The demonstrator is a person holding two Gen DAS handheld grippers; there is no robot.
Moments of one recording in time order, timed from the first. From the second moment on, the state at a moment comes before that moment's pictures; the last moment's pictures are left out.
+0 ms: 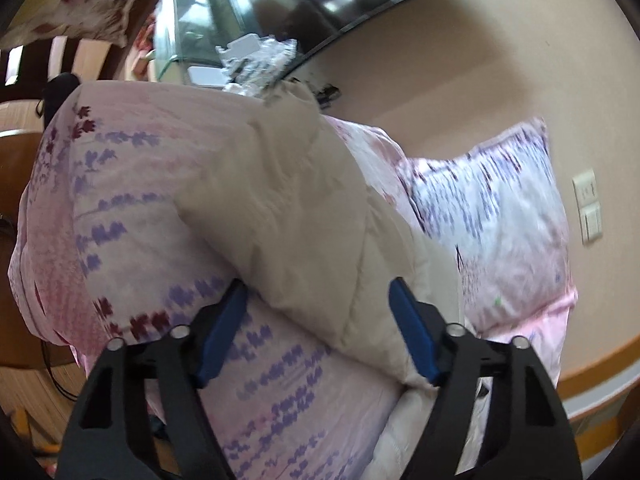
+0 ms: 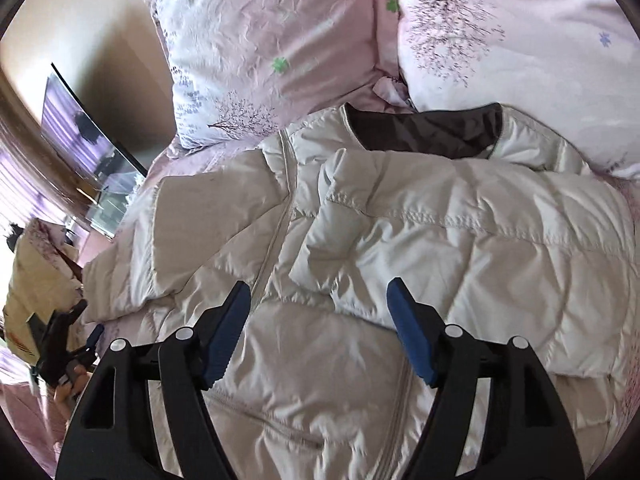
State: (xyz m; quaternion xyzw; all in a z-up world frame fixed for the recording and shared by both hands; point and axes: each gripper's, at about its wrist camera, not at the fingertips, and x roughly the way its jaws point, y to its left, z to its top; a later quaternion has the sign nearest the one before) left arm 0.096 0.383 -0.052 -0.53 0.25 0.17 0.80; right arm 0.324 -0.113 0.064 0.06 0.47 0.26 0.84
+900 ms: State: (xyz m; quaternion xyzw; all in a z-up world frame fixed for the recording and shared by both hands) left arm 0.177 0.314 0.130 -0.38 0.15 0.04 0.91; right arm 0.298 -0.215 0.074 0.09 0.42 0.19 0.88
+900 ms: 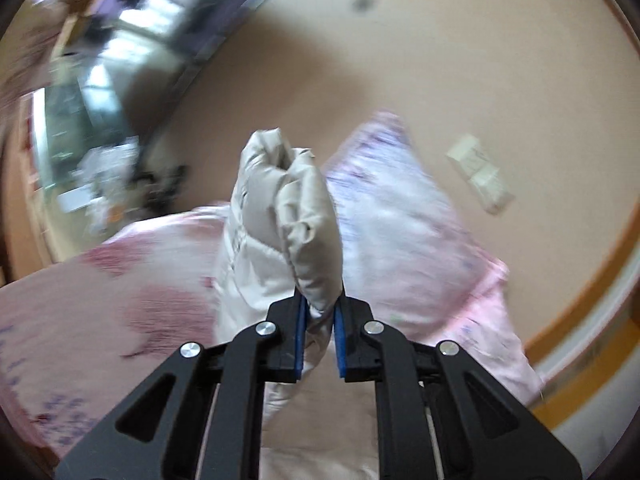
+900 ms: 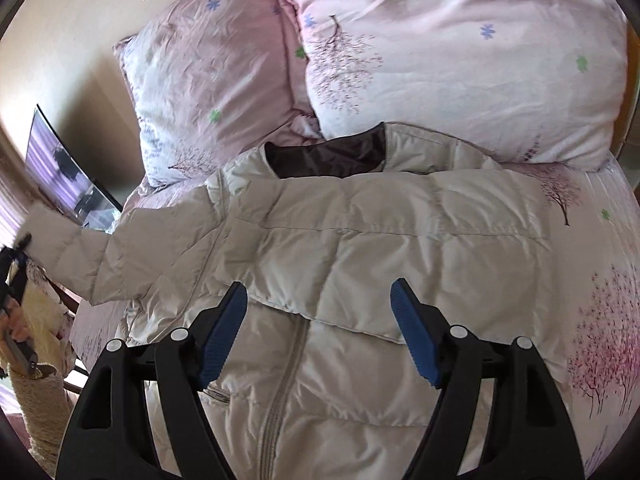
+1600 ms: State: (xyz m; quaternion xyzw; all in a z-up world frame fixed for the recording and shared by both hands) left arm 0.273 0.054 0.105 -0.25 0.30 -0.23 0.89; right arm 0.292 -0.279 0.069 0.14 0.41 0.13 0.89
